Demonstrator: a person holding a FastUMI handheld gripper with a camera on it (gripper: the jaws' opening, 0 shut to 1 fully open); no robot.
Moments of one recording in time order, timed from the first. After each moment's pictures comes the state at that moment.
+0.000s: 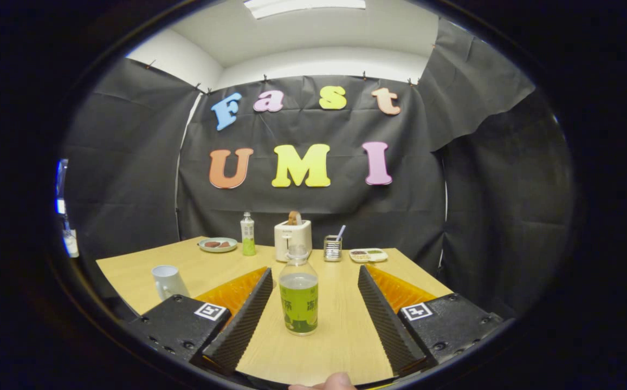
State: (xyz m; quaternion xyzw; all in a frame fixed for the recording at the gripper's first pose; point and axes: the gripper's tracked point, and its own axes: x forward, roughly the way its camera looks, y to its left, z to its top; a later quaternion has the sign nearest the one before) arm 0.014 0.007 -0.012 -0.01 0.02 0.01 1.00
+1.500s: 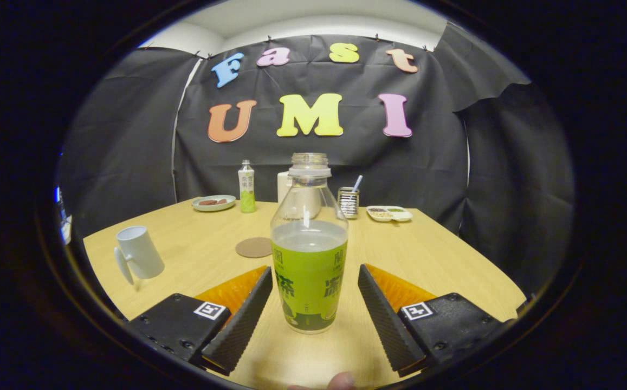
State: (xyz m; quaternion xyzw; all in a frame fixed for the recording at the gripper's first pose) arm 0.115 0.026 -0.110 -0.01 0.14 0.03 0.99
